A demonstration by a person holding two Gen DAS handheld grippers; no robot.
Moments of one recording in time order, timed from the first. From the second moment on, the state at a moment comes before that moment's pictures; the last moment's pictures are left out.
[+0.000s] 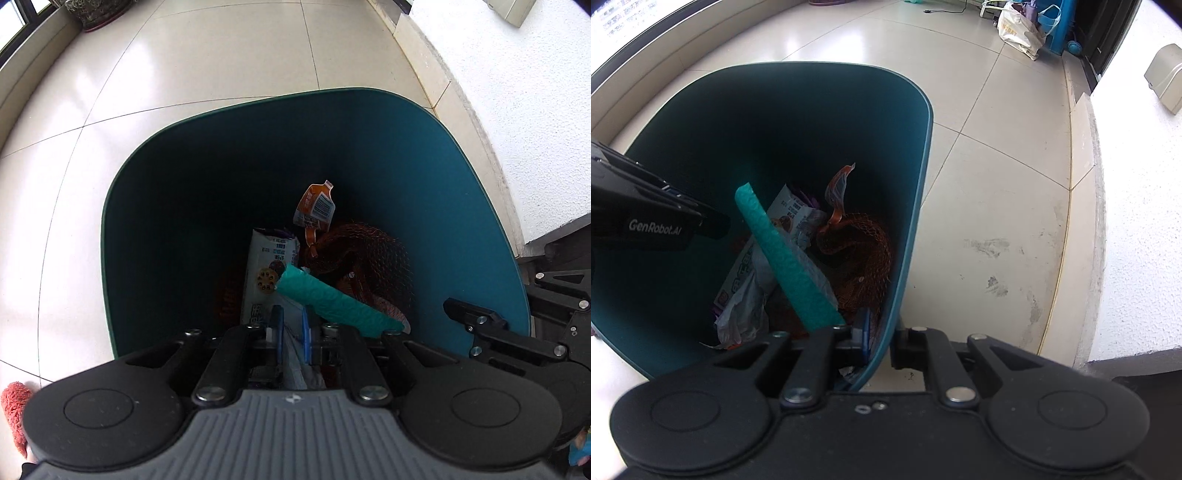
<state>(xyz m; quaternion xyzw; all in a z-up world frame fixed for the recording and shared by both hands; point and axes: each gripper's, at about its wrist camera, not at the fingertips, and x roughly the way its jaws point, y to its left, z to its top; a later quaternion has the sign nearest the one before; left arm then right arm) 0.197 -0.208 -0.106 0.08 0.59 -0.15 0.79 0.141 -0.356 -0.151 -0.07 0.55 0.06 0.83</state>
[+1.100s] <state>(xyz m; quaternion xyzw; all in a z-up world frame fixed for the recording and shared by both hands) 0.201 -0.018 -0.134 -0.05 0.59 0.01 0.80 0.144 -0.369 -0.141 -0.03 0.54 0.00 0.84</state>
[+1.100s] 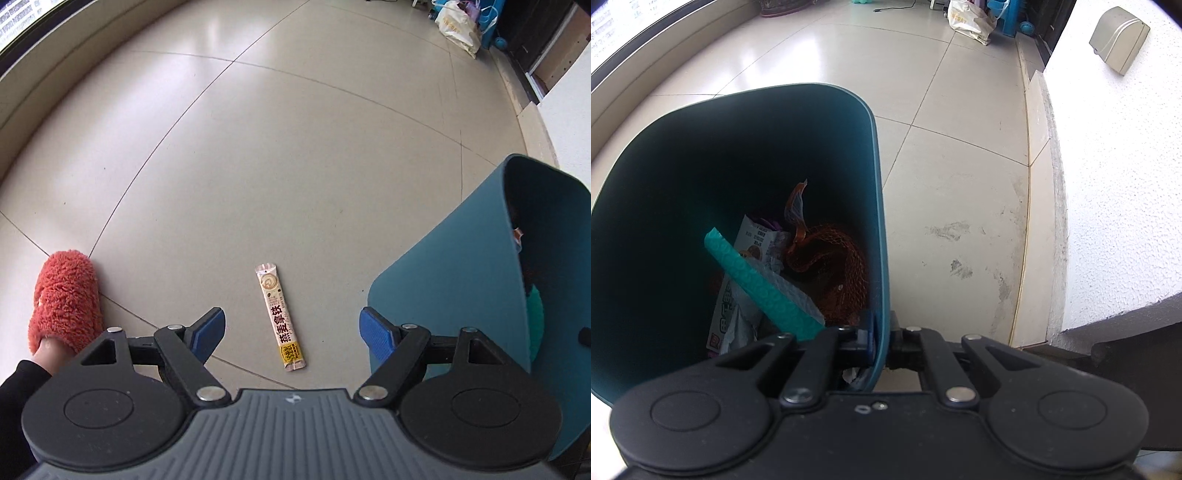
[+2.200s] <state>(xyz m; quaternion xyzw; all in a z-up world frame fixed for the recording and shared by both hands) 0.279 -0.034 -0.335 -0.03 0.71 0.04 0.71 0.144 -0.376 -0.153 -0.01 0.57 0.03 0.82</state>
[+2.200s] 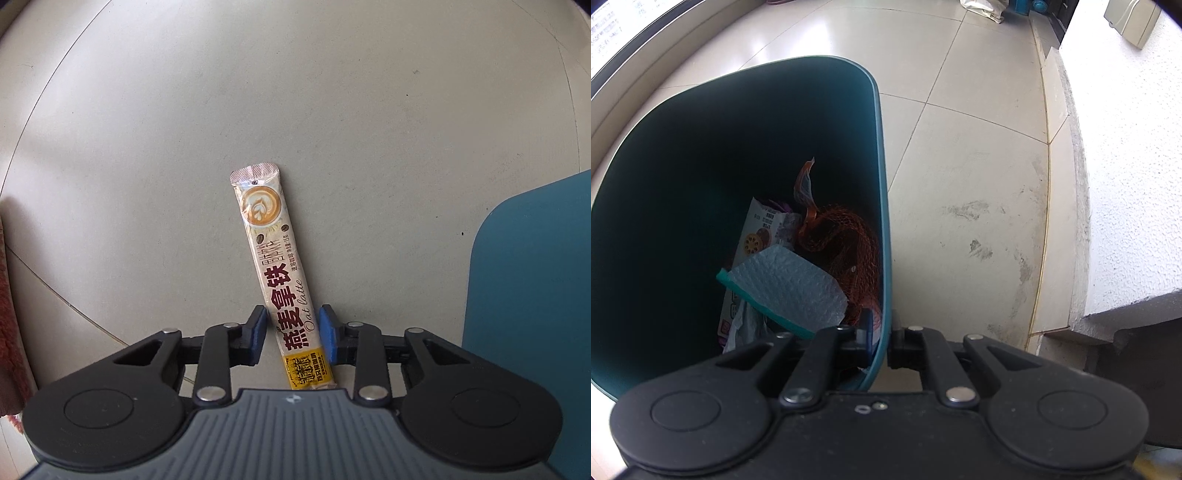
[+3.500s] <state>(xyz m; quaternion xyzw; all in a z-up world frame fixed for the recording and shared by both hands) 0.172 -0.100 -0.016 -0.04 0.50 -0.13 0.86 0.149 -0.367 -0.154 -0.02 0.57 0.00 0.82</state>
